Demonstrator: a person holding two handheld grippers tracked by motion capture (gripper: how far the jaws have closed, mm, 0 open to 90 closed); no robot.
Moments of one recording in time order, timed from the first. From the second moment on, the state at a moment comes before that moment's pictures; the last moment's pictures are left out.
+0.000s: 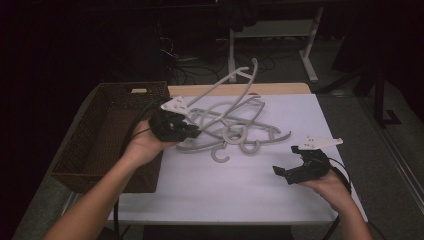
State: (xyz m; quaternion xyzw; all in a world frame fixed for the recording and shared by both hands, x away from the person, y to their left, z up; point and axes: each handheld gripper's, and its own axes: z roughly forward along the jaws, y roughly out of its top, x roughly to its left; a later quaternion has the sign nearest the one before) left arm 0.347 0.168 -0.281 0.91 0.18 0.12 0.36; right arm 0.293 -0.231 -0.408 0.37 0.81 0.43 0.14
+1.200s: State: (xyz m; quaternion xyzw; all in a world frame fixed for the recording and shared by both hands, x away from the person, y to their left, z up) left arm 0.350 0.390 -0.318 0.88 0.33 0.10 0.33; right arm 0.297 -0.231 -0.410 0.38 0.81 0.42 0.14
